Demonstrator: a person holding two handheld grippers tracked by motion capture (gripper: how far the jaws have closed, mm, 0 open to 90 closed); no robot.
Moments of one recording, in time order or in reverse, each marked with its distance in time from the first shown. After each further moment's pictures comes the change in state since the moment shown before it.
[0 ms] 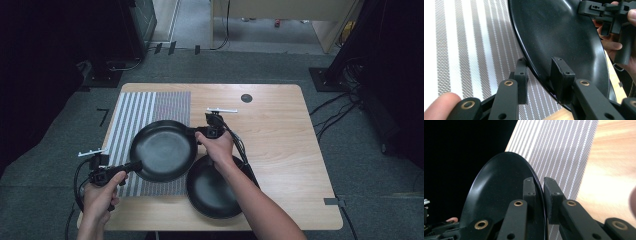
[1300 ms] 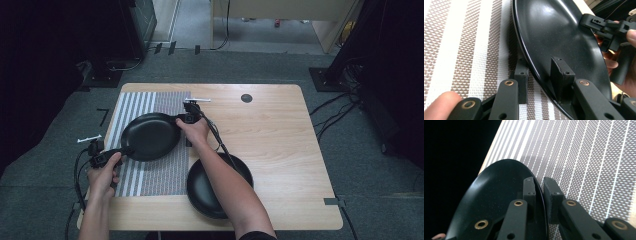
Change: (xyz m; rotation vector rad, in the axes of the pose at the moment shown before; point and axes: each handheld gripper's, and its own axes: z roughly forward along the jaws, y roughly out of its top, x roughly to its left) left arm 0.085 0.035 0.044 -0.084 0.079 -0.200; right arm -0.025 0.040 0.123 -0.002 -0.048 -0.002
